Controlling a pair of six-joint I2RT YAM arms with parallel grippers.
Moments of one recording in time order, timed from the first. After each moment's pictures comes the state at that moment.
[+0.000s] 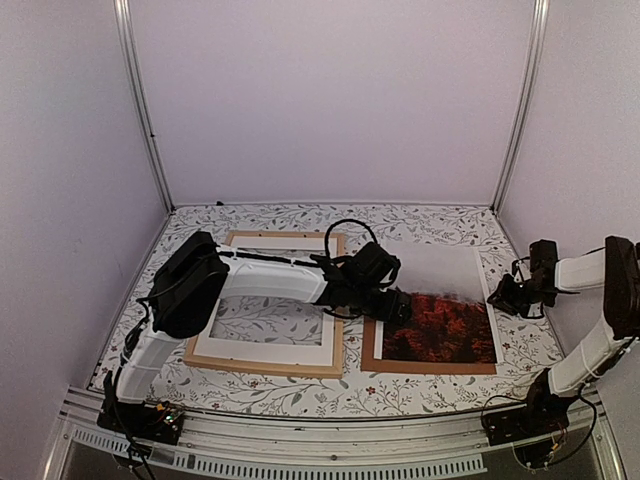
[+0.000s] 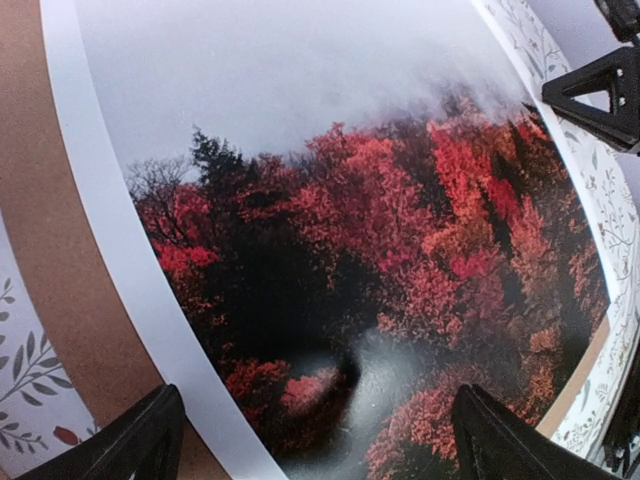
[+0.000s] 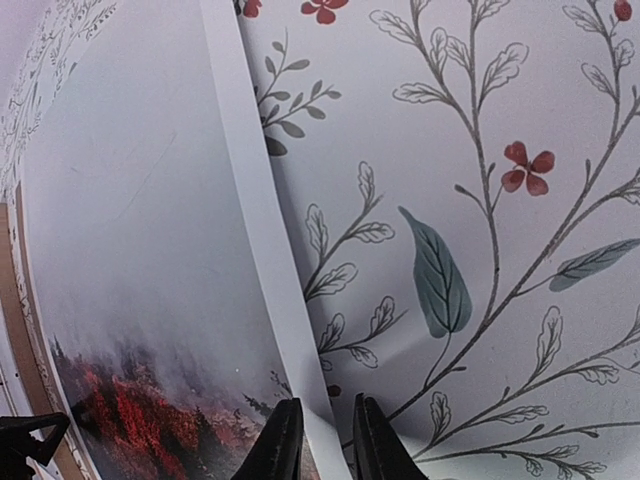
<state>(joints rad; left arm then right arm) -1.06 2.37 1.80 -0.26 0.03 -0.57 -0.19 1.52 0.63 -0.19 -0.34 0.38</state>
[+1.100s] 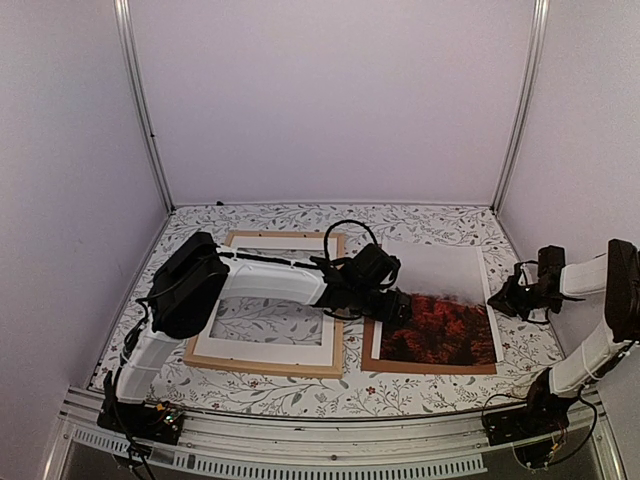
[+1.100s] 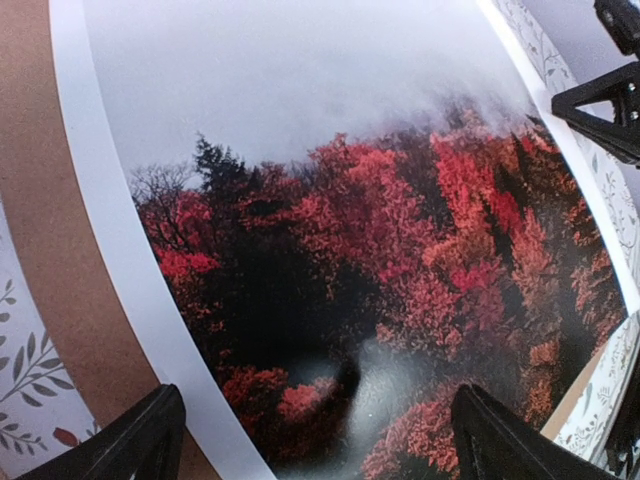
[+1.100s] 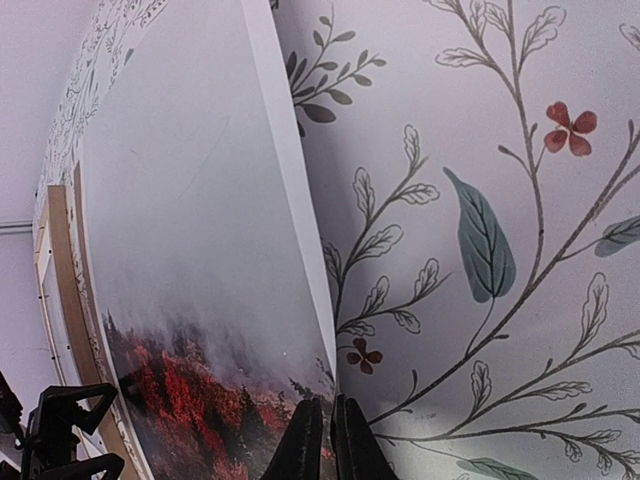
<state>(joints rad) -1.07 2.37 1.78 -0.23 0.02 -0.57 -0.25 1.50 0.58 -0.15 -0.54 0.38</state>
